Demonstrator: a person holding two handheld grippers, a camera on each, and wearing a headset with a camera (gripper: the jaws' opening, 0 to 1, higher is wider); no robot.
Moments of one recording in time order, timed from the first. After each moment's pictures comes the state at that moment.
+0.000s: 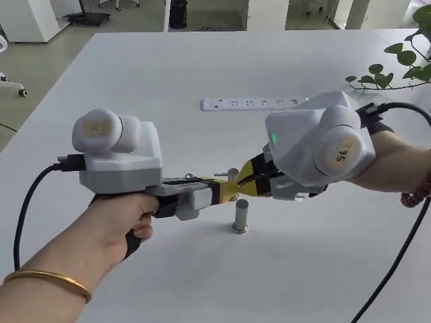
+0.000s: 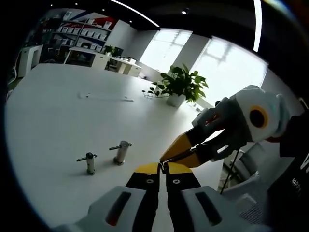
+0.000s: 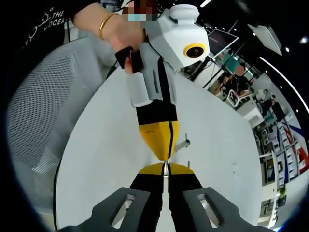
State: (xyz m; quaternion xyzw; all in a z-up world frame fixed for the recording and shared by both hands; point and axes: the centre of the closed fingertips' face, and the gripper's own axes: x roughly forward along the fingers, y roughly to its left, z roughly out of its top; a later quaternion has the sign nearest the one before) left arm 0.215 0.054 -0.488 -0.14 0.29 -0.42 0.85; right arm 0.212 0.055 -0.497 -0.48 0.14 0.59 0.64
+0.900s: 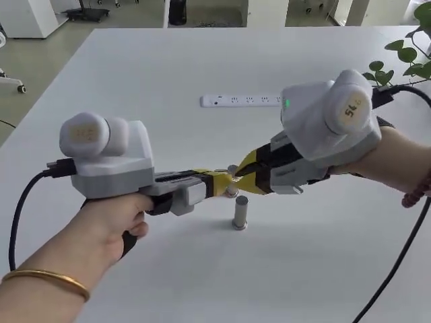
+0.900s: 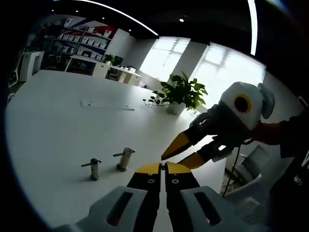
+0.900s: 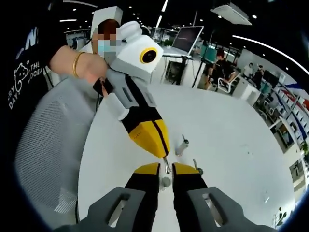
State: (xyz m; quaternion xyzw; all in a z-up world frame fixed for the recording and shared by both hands) left arm 0.218 0.061 -0.480 -0.14 0.25 -0.42 0.86; right arm 0.215 0.053 -0.491 -0.30 0.22 0.59 0.72
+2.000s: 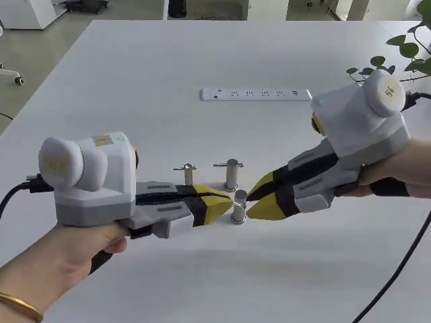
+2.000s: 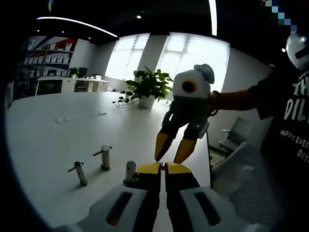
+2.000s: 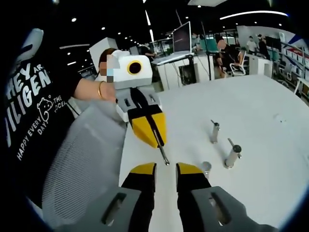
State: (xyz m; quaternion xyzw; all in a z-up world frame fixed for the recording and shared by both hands) left arm 0.168 0.052 -0.484 -0.06 0.19 -0.55 0.81; right arm 0.156 0.043 -0.503 -0.15 0.30 0.67 0.66
